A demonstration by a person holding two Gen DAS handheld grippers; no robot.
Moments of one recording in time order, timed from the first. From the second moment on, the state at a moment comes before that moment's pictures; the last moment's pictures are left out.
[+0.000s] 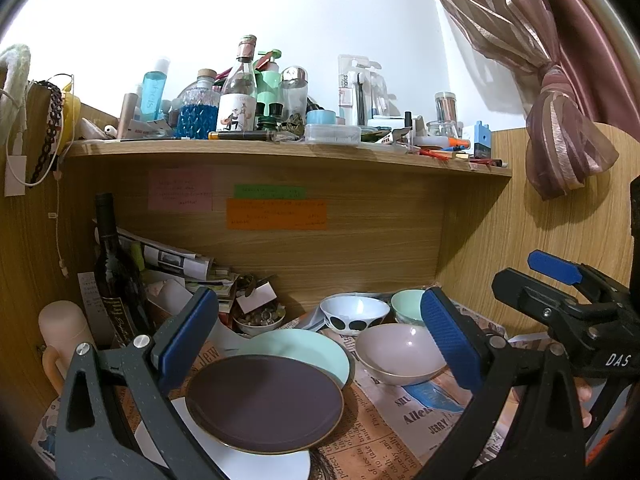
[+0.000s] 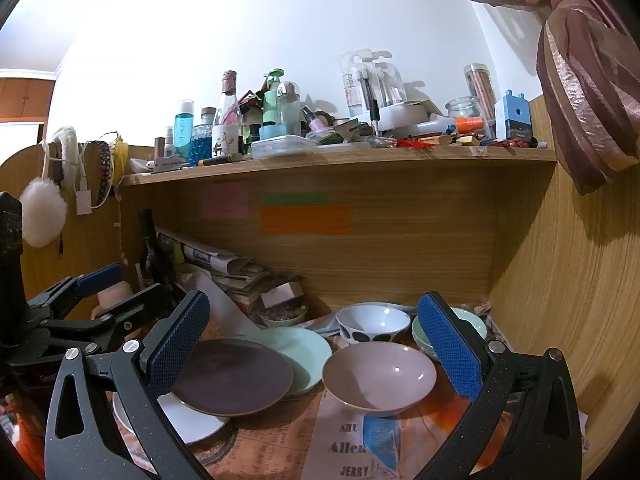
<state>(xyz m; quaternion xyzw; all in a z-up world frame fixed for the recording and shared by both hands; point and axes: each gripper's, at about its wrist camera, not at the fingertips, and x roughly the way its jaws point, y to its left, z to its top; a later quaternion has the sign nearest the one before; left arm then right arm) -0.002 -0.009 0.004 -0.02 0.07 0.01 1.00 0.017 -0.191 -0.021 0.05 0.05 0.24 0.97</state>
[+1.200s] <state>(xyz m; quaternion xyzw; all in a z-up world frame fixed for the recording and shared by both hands) -0.002 -0.008 0.004 -0.02 0.07 0.01 1.00 0.014 -0.191 -0.018 0.05 0.05 0.24 0.97</state>
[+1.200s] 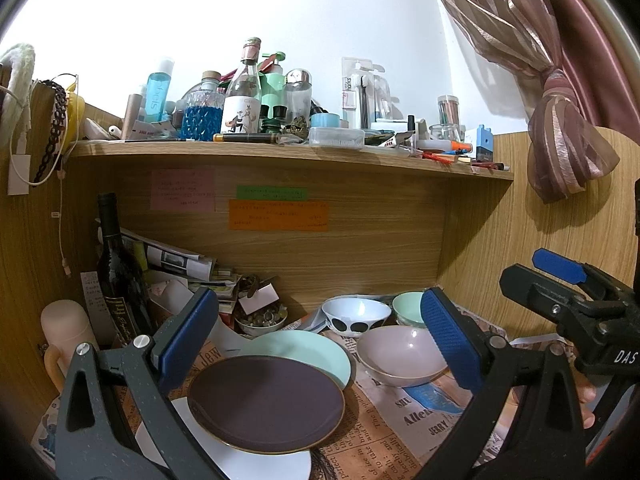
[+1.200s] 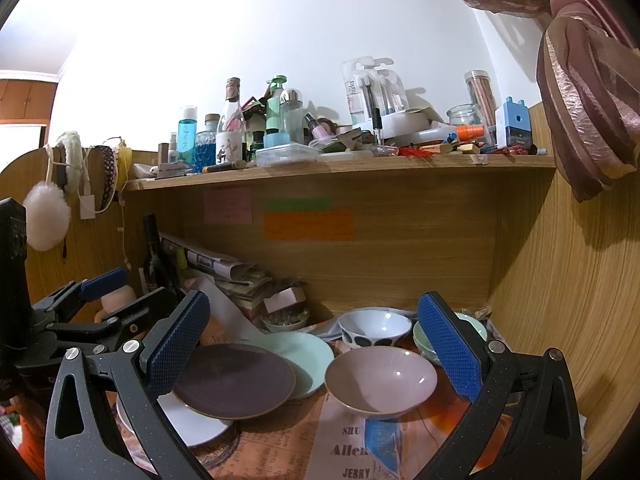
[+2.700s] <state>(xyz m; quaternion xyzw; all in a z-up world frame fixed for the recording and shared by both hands) 0.067 0.128 -0.087 -0.06 0.29 0.07 0.95 0.105 -0.116 -0.099 -0.03 0.22 0.28 0.93</state>
